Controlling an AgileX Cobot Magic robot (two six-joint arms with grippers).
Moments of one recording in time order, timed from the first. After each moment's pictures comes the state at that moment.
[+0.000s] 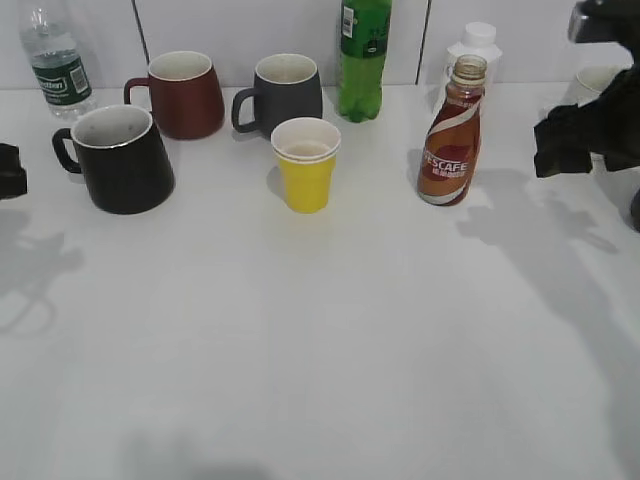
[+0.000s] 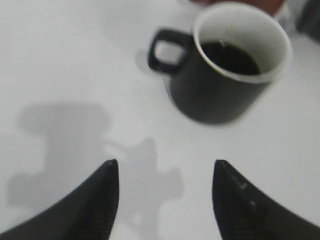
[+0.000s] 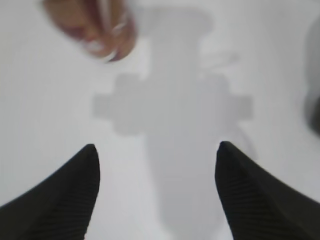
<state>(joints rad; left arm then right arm) -0.22 1.21 -0.67 0.37 0.30 -0.63 0.24 1.55 -1.01 -0.10 0.50 0.19</state>
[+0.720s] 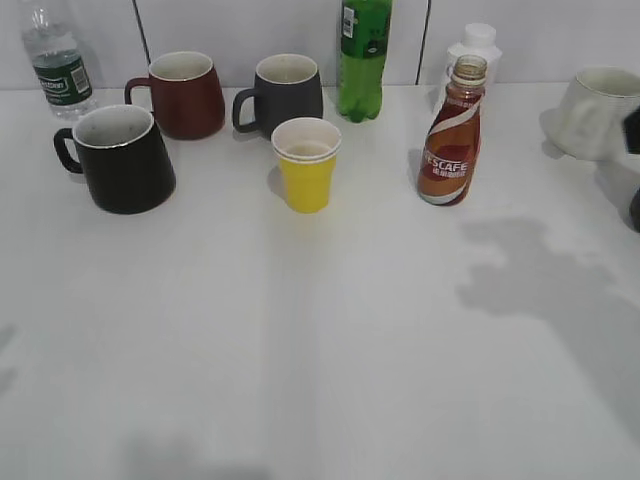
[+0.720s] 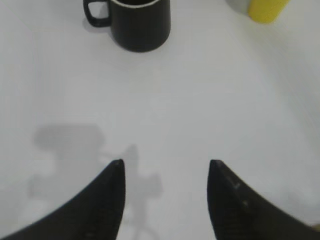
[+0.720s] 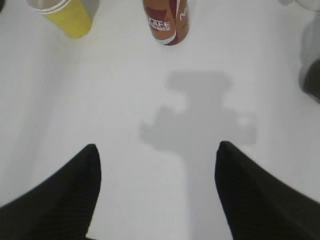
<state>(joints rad) -0.50 0.70 -0.75 0.21 0.93 -0.27 0.24 1.09 -1.00 0.20 0.88 -0.04</state>
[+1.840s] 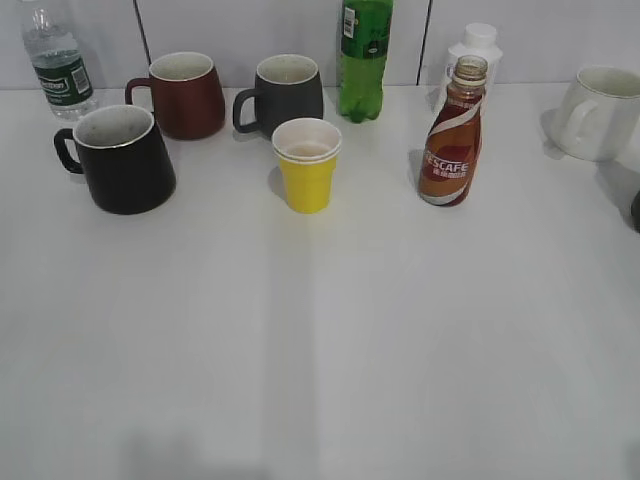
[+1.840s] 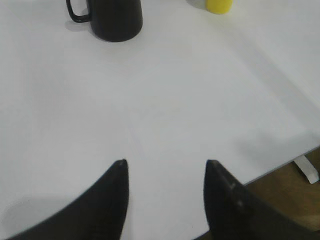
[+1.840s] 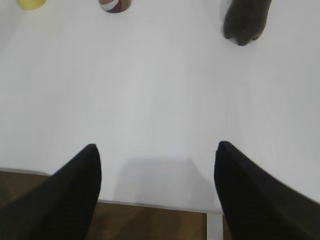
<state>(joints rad) -0.50 0.12 -0.53 0.09 1.08 -0.09 0.24 0.07 -0.50 0.00 1.06 0.06</state>
